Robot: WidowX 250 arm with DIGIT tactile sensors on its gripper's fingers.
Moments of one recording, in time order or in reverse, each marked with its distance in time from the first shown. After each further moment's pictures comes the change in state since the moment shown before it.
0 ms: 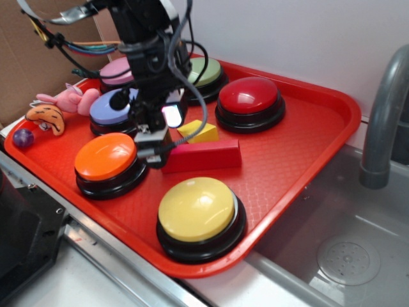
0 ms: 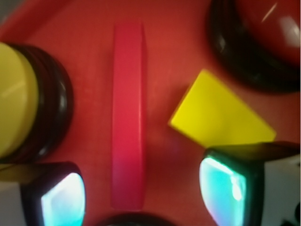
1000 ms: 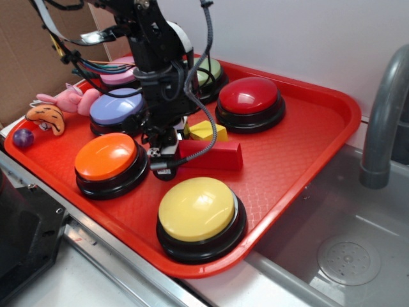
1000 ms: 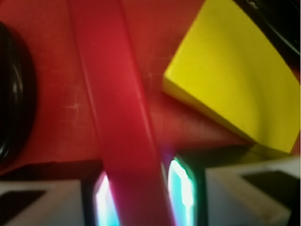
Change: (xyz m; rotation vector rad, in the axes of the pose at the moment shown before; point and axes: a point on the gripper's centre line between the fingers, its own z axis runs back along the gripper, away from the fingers) arm 0.000 0.004 -0.025 0.004 0.066 0.004
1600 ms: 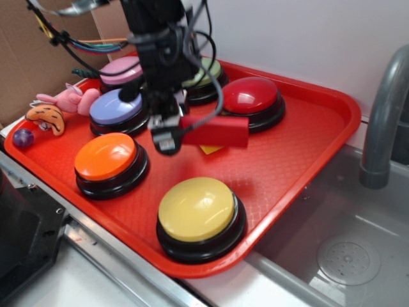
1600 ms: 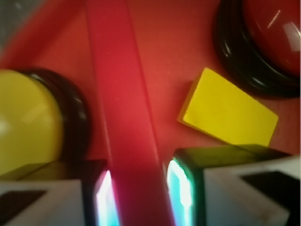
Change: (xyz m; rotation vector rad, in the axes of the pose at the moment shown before) arm 0.010 -0.010 0.052 -0.077 -0.078 0.185
